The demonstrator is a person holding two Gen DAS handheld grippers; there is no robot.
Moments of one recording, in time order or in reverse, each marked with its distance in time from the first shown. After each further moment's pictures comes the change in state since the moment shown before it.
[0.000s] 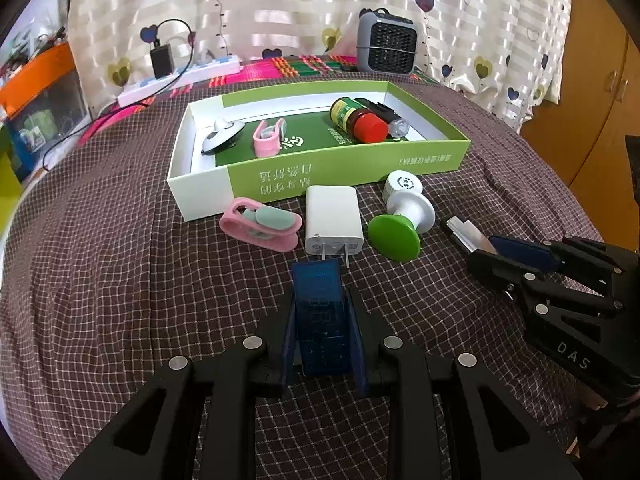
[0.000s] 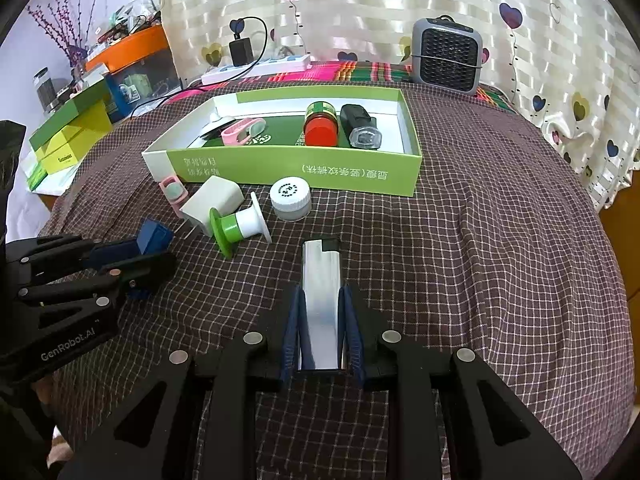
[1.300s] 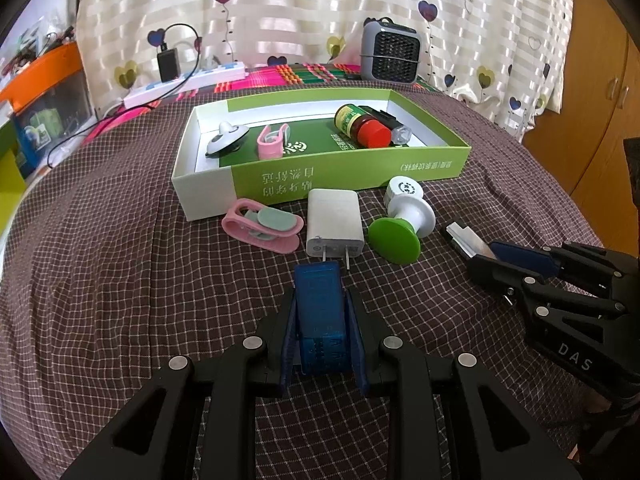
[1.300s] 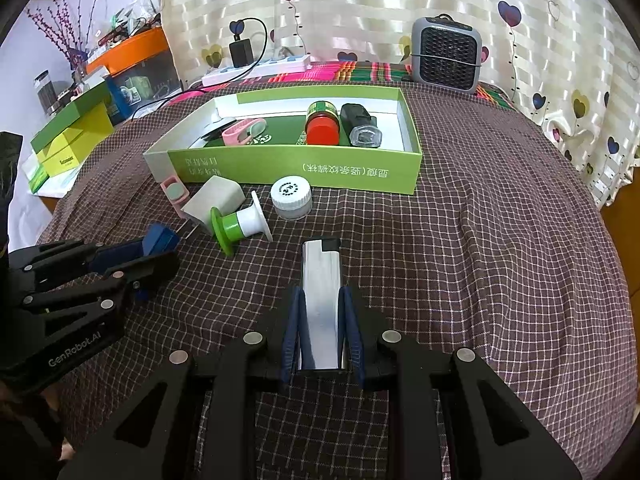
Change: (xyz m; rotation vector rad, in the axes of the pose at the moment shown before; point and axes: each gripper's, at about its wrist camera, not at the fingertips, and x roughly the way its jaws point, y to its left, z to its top) left arm -0.001 0.001 -0.004 -0.017 -0.034 0.005; right arm 0.000 0.000 -0.001 0.008 -0.003 0.008
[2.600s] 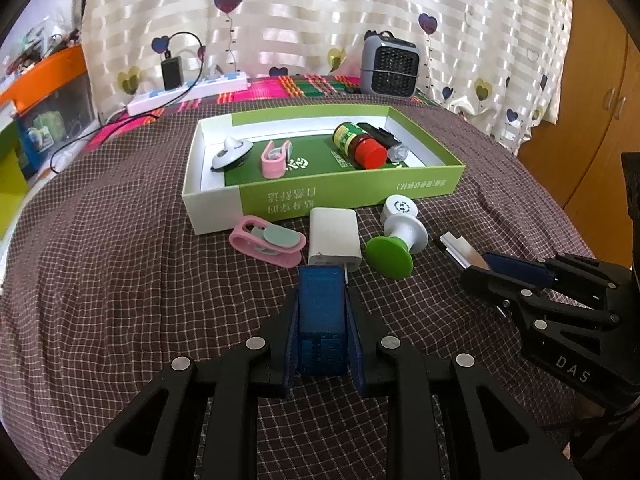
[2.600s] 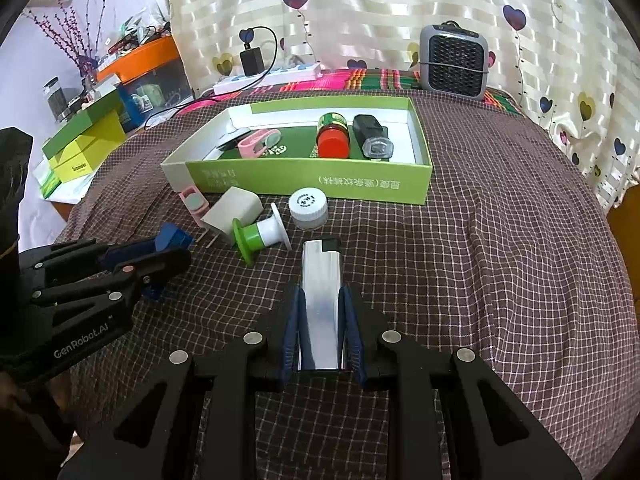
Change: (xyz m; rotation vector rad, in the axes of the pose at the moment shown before) left arm -0.014 0.003 0.004 -0.013 -0.036 -0.013; right arm -0.010 0.004 0.004 0.003 -0.025 0.045
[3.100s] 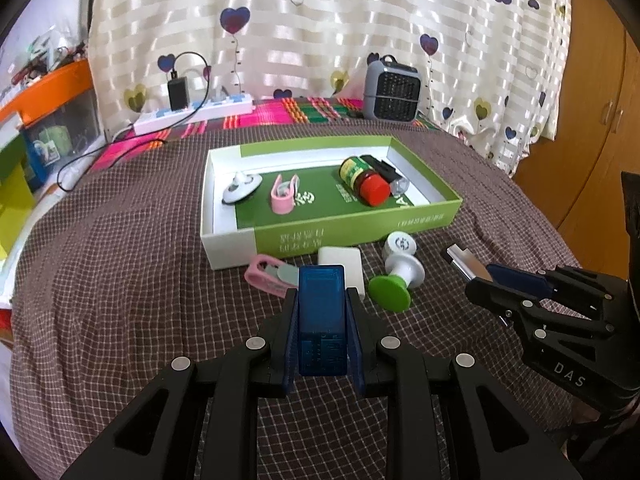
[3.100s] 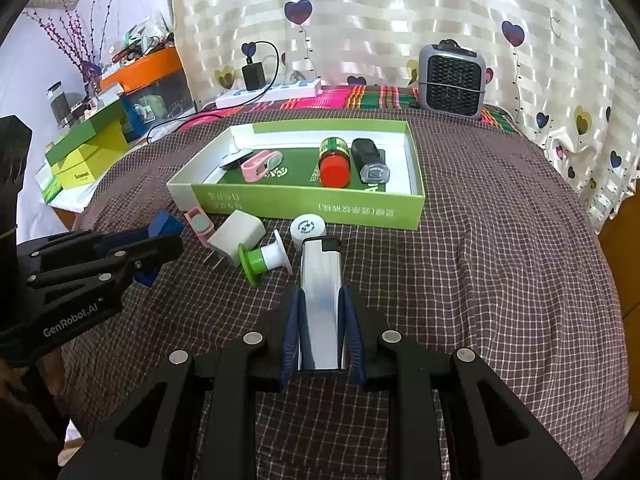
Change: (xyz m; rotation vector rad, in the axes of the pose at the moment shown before) left arm -0.015 0.006 0.018 -0.010 -0.056 -0.002; right arm -0.011 0.001 0.011 -0.008 -0.039 -0.010
